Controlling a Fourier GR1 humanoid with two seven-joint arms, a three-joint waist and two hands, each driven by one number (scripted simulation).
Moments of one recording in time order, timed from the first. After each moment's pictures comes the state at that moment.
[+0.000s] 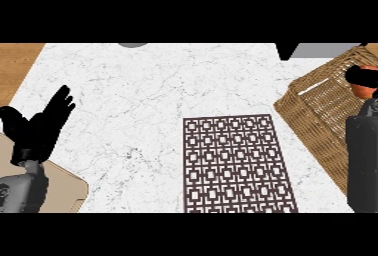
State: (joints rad) left arm -0.19 0.27 0.18 -1.40 0.06 -0.07 0.21; right arm -0.59 -0.21 -0.32 -1.48 1.45 -0.38 1.02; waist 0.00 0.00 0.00
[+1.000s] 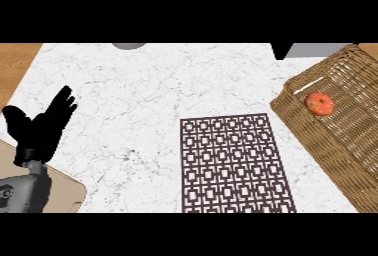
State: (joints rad) left arm -0.19 0.25 0.18 -1.42 0.04 -0.05 0.23; right arm -0.40 -0.18 -0.51 -1.83 1.23 -0.60 0.96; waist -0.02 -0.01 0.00
